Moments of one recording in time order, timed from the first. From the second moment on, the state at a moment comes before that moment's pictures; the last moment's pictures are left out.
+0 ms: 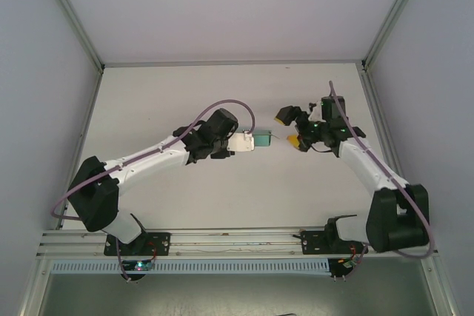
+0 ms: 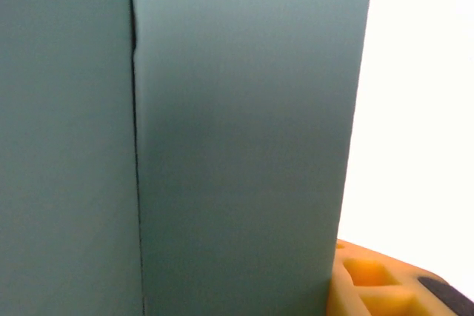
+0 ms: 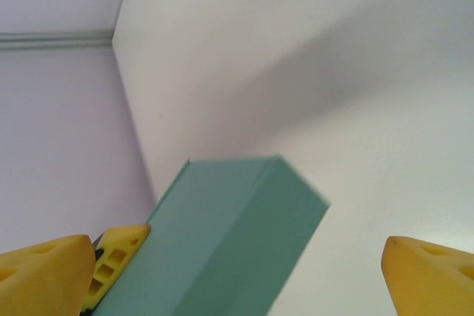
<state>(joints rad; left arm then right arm) -0.76 1.55 1.16 -0.52 -0.06 0.85 0.11 1.27 0.84 -0.32 -0.64 0.91</state>
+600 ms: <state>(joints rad) -0.59 1.75 1.34 -0.97 0.25 0.75 0.33 1.19 0.86 -0.25 -0.53 0.01</state>
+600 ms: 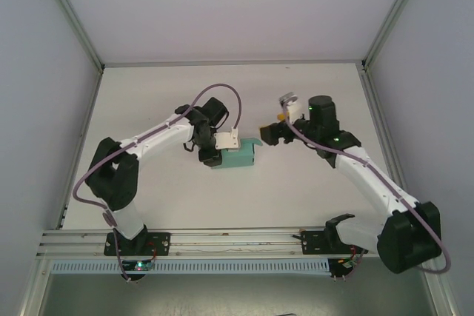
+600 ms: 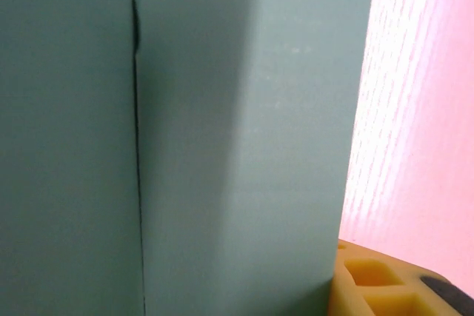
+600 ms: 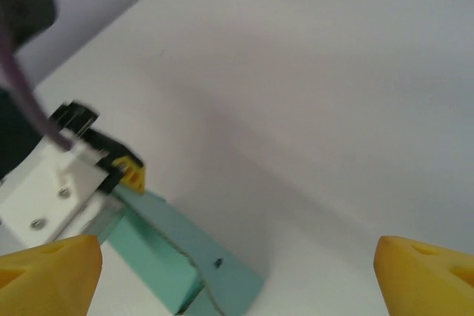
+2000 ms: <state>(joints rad) -0.56 1.85 1.48 -1.10 0.28 0.70 0.48 1.53 1.11 -0.56 -0.40 -0.08</state>
